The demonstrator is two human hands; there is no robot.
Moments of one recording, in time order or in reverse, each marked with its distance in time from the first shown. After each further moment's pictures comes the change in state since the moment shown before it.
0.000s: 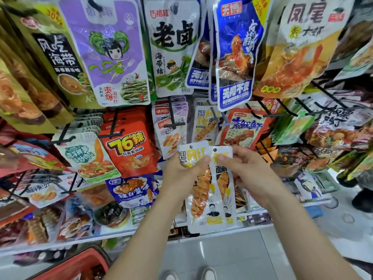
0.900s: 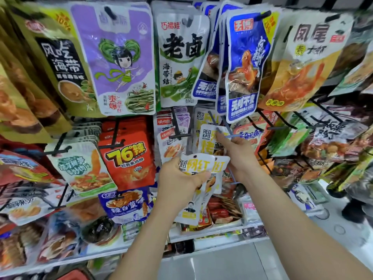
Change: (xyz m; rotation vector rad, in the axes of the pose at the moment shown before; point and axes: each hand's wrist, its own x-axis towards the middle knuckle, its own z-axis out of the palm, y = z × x) left_hand 0.016 0.002 -0.018 0.211 0.039 0.107; right_hand 0.079 -0.008 0.019 0.153 0.320 -0.069
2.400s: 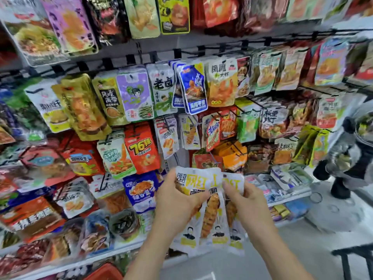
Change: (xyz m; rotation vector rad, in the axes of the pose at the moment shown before) left_hand -0.223 0.051 -0.015 0.159 -0.015 0.120; right_hand -0.292 0.024 -0.085 -0.006 -0.010 -0.250
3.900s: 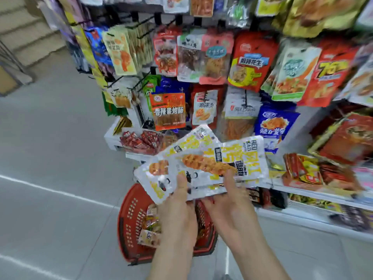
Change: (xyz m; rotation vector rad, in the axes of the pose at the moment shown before) left_hand -0.174 -0.263 -0.297 -1.102 0.788 -0.417; right_hand -0.227 0.163 0.372 0.763 -0.531 0.582
